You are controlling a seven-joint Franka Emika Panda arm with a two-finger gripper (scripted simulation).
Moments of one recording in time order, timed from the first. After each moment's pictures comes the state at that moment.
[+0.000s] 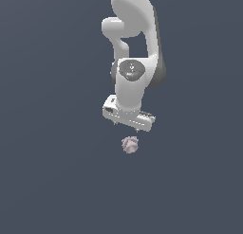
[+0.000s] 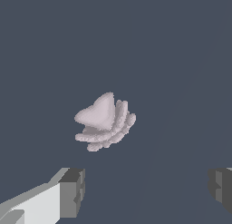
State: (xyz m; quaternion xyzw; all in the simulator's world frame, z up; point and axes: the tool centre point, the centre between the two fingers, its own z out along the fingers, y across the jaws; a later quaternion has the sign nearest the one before) arm 0.012 0.021 0.144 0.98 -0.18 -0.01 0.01
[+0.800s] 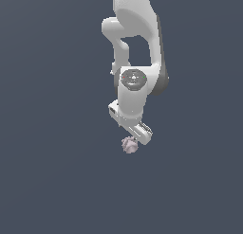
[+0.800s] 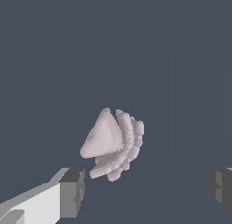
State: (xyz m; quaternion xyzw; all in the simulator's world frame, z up) arm 0.029 0.030 0.125 0.92 -0.39 0.00 0.01
